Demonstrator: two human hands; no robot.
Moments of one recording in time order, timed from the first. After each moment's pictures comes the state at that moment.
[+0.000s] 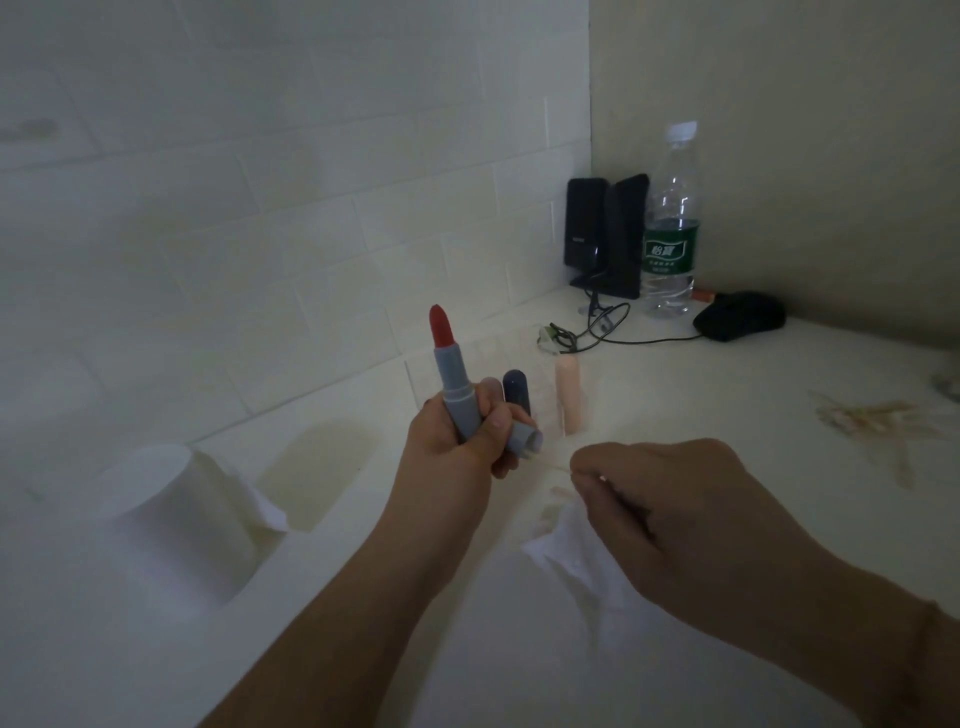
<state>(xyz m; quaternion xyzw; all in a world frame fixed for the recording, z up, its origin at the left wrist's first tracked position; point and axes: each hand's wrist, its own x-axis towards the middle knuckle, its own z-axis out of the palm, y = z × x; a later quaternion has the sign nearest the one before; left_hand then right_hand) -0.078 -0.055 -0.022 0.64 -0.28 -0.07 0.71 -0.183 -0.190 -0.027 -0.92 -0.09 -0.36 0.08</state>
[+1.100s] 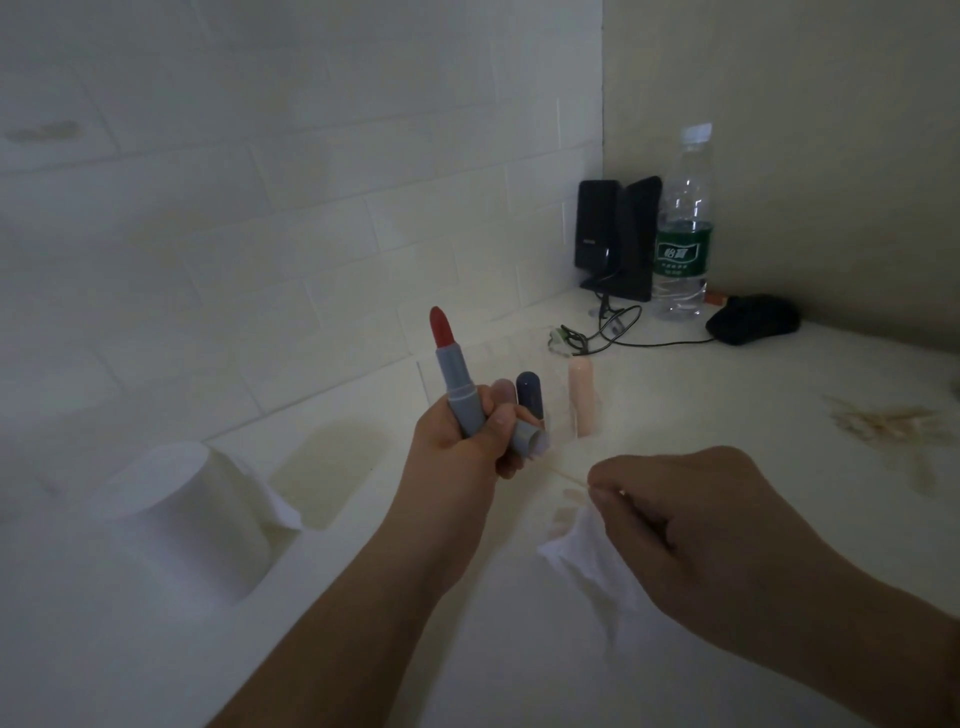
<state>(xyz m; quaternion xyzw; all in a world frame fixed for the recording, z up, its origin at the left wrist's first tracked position) -0.078 -0.052 -0.017 0.63 -0.25 -0.10 0.73 -0.186 -0.188 -0.028 -0.93 -0.10 -0.33 0.12</state>
